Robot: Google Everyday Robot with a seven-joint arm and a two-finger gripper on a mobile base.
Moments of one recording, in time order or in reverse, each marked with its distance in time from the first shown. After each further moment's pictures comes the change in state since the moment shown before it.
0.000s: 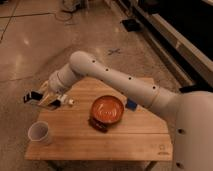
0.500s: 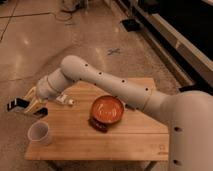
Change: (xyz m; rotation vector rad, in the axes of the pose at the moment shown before) arm -0.038 0.038 0.036 -0.094 -0.108 0.006
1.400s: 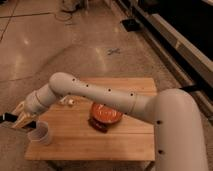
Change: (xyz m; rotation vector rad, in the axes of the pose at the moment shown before) arm 0.018 0.007 0.074 -0.029 -0.053 0.020
